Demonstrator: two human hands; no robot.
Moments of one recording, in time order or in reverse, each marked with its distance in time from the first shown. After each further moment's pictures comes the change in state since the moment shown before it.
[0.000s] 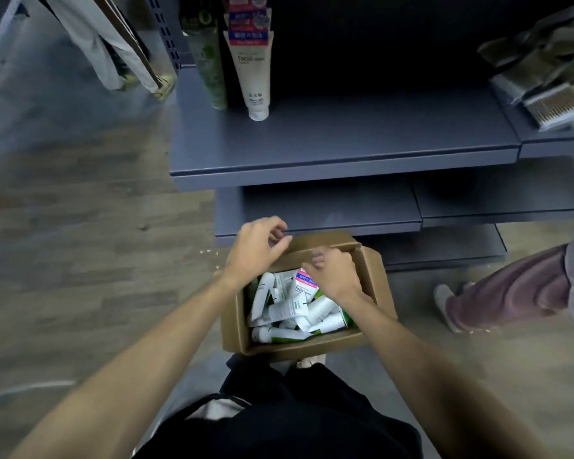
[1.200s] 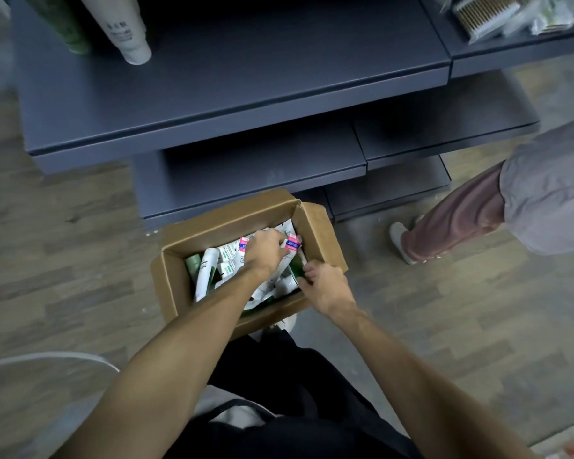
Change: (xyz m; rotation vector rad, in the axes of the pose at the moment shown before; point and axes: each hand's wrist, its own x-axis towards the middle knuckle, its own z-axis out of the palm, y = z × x) left_hand -0.005 0.027 0.173 0.187 -0.465 -0.244; right_hand -0.050 0.132 0.014 0.028 -0.009 0.329
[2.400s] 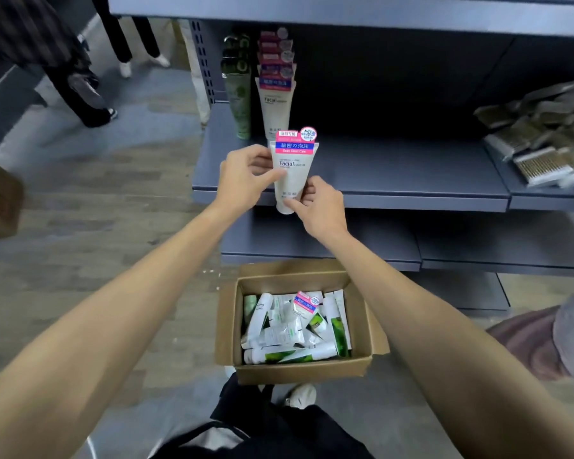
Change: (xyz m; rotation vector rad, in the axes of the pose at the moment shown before) left_hand -0.065 -0.017 -0.282 -0.593 0.722 0.235; right_hand 0.026 -0.264 -0.072 0.251 0.211 -0.679
